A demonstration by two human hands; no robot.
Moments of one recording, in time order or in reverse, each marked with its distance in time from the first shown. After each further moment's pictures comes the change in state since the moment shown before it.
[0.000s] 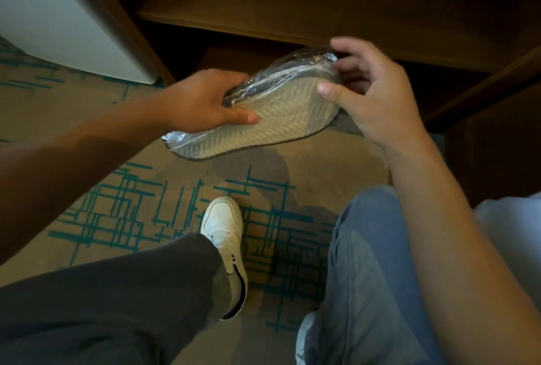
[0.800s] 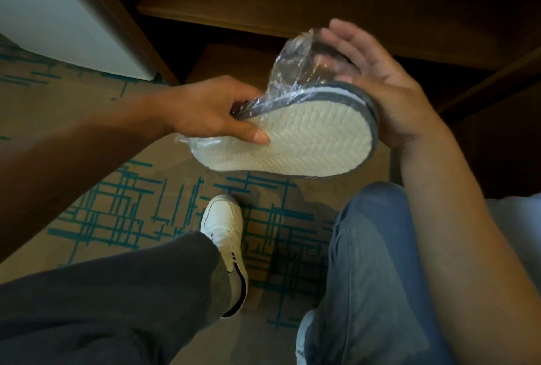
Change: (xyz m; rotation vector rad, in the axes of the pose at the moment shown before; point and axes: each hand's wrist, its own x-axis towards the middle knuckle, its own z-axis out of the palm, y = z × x) left_hand -0.007 0.012 0.002 -0.343 -0.213 0.096; right_hand 0.000 -0.001 -0.012 0.543 -0.351 0.126
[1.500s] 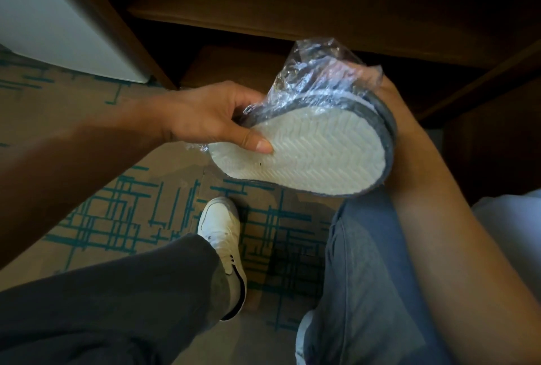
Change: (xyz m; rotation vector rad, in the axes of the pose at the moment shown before) left_hand 0.002 0.007 0.008 -0.259 -0.058 0.003; right_hand 0.003 -0.004 0.023 0.205 0.178 0.201
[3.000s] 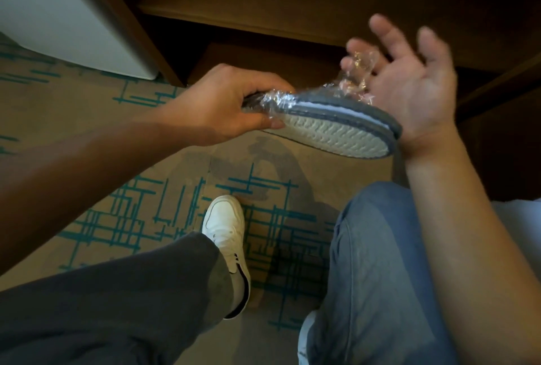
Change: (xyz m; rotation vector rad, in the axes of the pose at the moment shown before) left_hand -0.007 0.002 0.007 0.503 0.387 0.273; right_hand 0.011 0.003 -0.029 0.501 -0.125 -0.108
